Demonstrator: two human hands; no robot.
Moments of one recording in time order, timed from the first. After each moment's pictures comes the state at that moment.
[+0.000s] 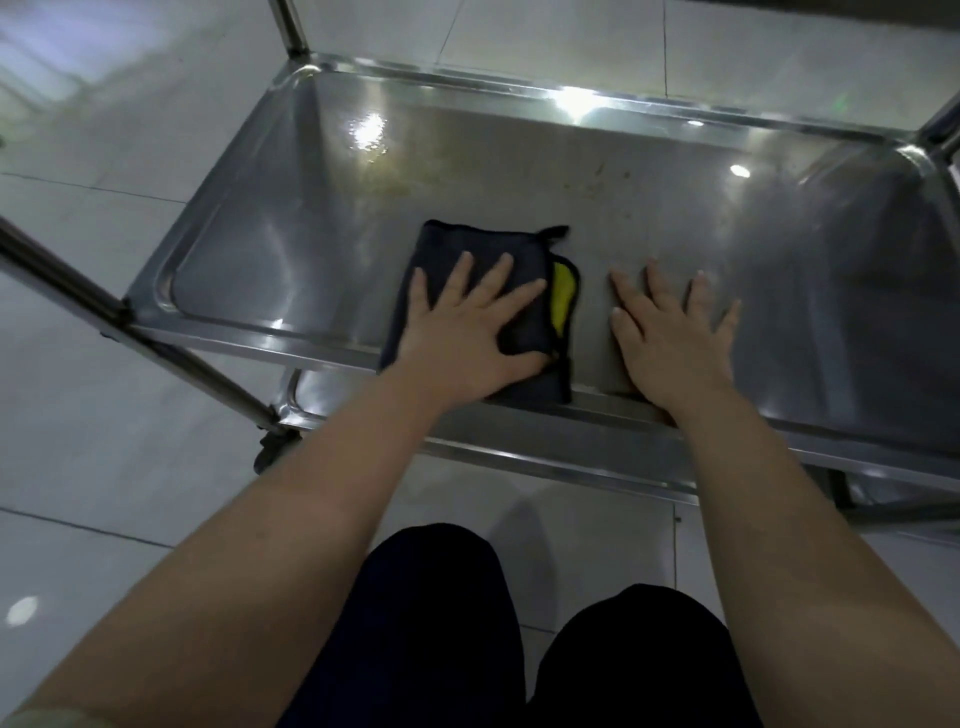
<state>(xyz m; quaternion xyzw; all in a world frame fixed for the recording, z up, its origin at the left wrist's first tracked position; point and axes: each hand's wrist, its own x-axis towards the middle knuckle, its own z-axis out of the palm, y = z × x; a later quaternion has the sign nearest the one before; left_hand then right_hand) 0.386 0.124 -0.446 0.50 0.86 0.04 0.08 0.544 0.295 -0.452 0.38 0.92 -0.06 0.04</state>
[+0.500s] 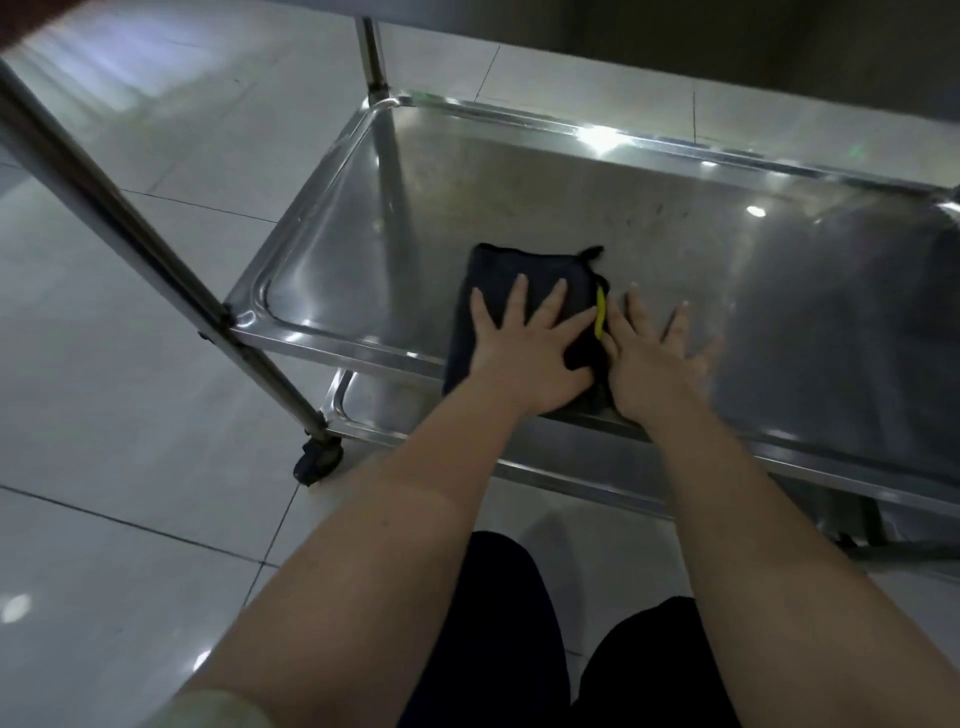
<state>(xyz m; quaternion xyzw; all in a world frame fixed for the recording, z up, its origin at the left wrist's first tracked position) 0.379 0.122 -0.445 0.48 0.87 0.02 0.11 0.485 0.236 -0.451 0.39 0.91 -0.06 0.08</state>
